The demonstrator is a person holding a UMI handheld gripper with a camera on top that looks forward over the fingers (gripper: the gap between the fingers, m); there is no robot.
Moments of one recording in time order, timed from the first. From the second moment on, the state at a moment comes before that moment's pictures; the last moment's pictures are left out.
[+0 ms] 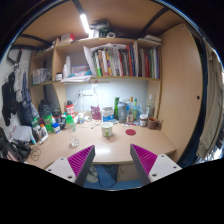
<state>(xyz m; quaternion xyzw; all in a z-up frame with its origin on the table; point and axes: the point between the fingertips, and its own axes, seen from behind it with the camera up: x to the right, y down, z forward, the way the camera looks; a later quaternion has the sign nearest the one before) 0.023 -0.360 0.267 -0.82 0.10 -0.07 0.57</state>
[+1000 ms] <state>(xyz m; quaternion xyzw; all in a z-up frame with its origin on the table) -0.169 -0.030 0.108 -0.80 -0.02 0.04 0.59</state>
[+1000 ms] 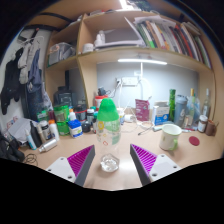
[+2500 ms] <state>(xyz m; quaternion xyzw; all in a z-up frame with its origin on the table) -0.041 0.143 0.207 -0.31 0.64 0.68 0.17</state>
